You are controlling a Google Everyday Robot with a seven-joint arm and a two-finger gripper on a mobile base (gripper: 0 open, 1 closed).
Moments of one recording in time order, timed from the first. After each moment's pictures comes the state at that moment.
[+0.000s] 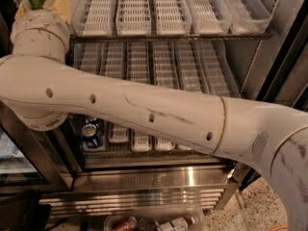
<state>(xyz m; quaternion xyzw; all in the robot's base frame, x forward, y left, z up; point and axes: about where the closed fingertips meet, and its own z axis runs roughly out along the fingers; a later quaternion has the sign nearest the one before) 0.636 0.218 1.073 -0.14 0.60 -0.03 0.78</state>
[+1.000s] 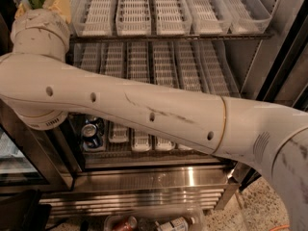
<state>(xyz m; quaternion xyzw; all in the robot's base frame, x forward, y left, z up) 0.636 0.217 1.076 -0.14 0.60 -0.03 0.78</state>
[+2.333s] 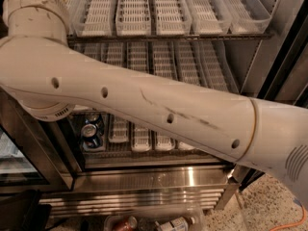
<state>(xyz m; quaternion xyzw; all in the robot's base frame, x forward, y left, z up) 0.611 0.208 1.131 -0.15 0.57 0.00 0.81</state>
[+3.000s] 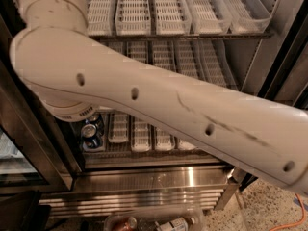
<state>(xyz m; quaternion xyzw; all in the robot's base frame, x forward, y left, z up) 0.595 0.175 1.142 -0.17 0.57 0.00 0.80</state>
